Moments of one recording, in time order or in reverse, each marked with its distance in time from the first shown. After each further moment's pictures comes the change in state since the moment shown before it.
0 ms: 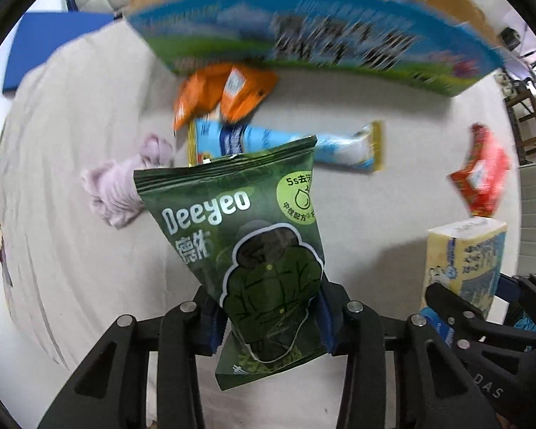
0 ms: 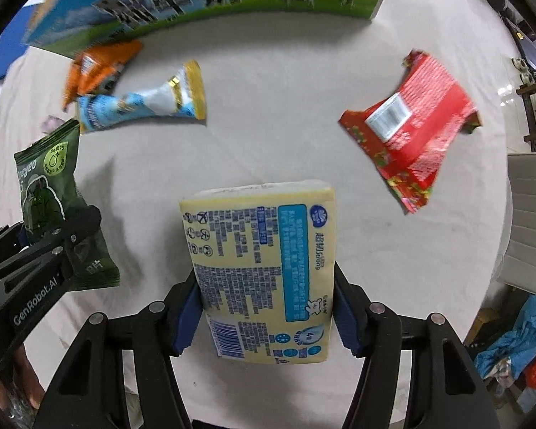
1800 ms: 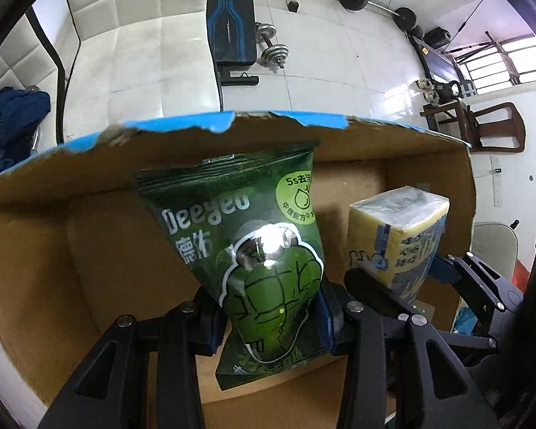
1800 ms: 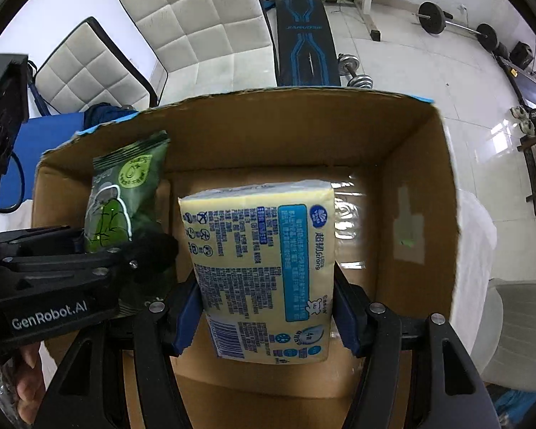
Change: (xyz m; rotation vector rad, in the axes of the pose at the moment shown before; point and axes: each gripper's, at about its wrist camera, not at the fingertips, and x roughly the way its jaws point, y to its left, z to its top) left arm 0.025 0.044 0.339 0.160 0.100 -0.407; right arm -0.082 -0.012 0.369 0.040 -0.232 0.014
